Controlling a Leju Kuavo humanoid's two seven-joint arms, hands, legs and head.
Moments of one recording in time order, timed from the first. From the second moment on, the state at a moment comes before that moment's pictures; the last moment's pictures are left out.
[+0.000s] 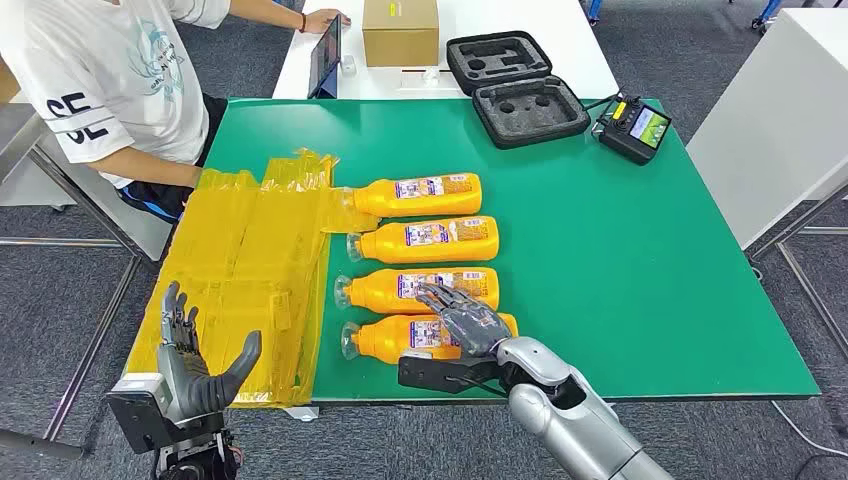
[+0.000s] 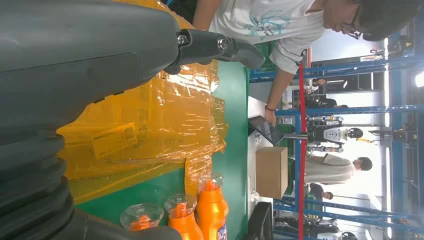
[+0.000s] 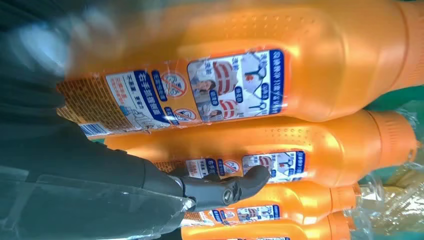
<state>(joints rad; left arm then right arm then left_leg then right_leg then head) 0.16 -0.18 -0.01 -1.59 0.08 0.38 -0.70 -0.34 -0.13 0.52 -1.26 0.79 0.04 -0.04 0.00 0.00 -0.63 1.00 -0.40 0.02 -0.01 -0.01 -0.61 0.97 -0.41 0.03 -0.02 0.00</state>
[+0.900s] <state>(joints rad) 0.17 -0.18 0.00 -1.59 0.09 0.39 -0.70 -0.28 -0.16 0.53 -1.29 0.83 0.03 -0.02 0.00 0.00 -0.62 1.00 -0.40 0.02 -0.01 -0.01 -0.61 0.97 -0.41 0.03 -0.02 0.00</state>
